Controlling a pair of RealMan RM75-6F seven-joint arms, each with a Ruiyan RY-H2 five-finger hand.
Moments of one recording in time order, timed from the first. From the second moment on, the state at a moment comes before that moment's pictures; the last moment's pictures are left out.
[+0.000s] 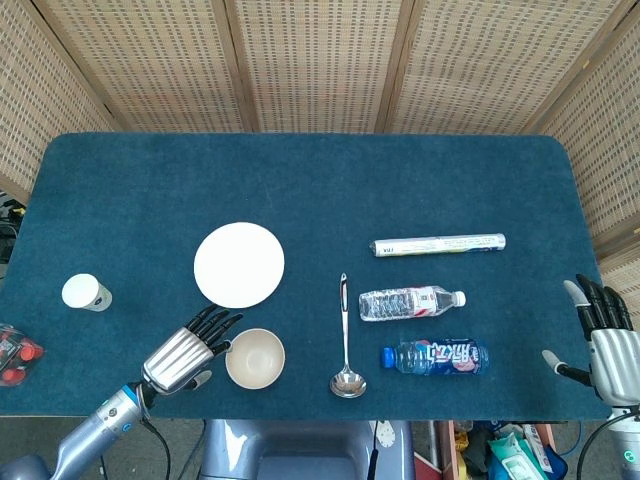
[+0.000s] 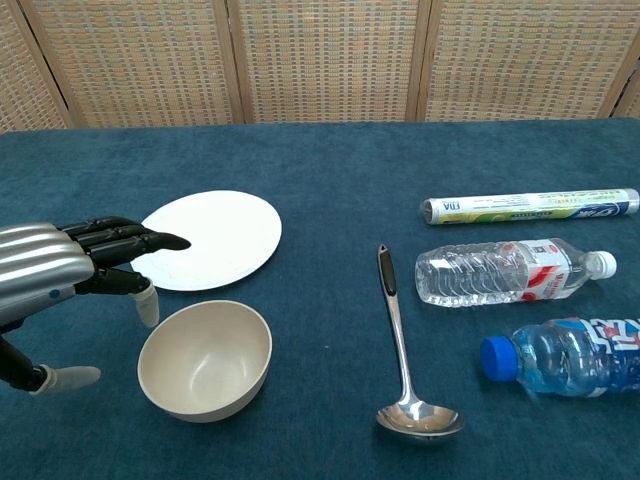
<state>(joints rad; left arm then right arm) -0.42 -1.33 0.05 -1.68 1.75 1.06 0.38 0.06 -1.11 0.08 -1.55 -1.54 1.55 0.10</state>
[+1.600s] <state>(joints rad) -0.49 -1.45 0.06 -1.62 1.60 1.02 0.49 0.05 -1.10 0.08 -1.54 -1.54 1.56 0.15</state>
